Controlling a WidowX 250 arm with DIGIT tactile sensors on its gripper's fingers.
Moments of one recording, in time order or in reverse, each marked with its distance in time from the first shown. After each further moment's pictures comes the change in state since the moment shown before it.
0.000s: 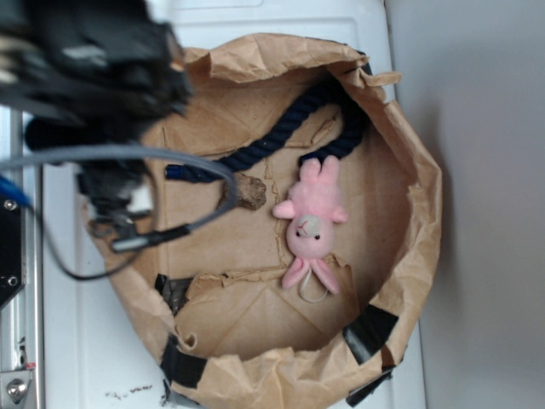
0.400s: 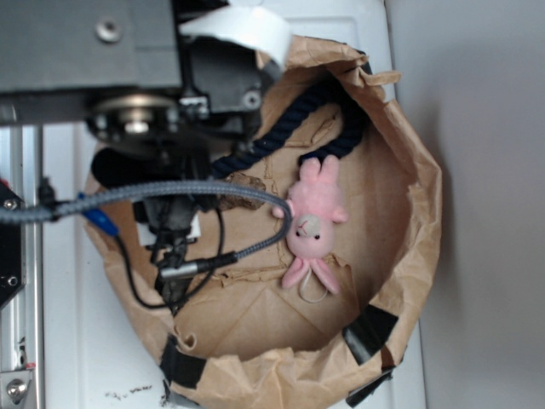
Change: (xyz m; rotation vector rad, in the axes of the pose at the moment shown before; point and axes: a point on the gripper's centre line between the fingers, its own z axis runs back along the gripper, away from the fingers) arm 0.011 -0.010 0.002 -0.040 0.015 -0.010
